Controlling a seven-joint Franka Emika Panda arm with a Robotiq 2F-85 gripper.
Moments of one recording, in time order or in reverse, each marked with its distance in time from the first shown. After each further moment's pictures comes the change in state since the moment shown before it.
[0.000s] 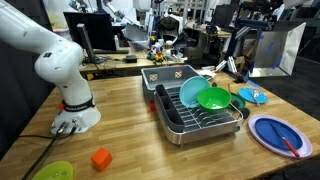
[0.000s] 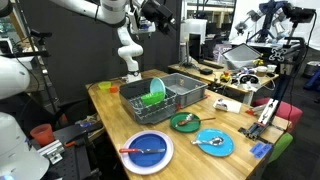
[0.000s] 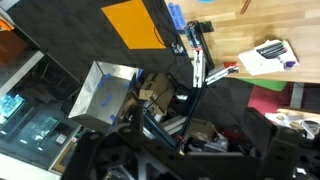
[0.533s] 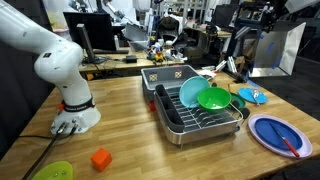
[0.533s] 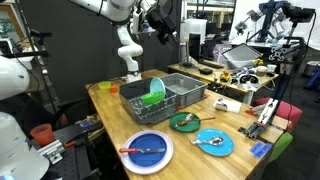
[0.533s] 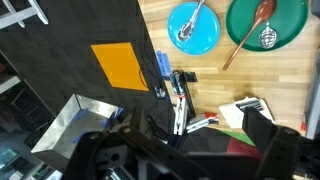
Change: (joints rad) arm -0.096 0.197 0.132 0.080 -0.105 -0.195 -0.082
